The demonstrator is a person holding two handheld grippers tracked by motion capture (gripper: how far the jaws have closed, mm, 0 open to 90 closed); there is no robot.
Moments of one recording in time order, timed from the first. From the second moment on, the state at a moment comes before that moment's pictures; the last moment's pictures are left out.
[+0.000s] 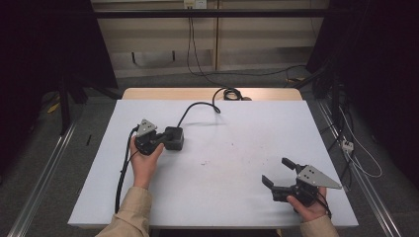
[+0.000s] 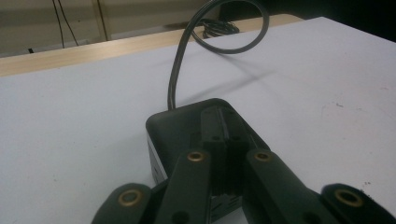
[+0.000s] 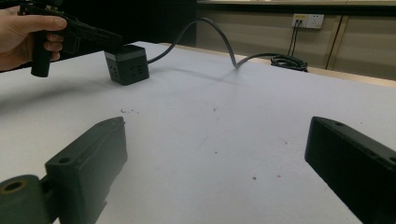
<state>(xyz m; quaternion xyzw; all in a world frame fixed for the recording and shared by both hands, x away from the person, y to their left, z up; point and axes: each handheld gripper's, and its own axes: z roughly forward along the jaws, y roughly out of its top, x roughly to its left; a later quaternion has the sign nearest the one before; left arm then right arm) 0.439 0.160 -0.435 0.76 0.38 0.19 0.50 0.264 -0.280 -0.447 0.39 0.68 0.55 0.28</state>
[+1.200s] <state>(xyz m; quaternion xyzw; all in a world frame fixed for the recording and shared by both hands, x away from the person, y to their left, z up) 0.439 0.159 -0.436 0.75 0.38 0.19 0.50 0.264 -0.280 -0.447 0.39 0.68 0.55 0.28</state>
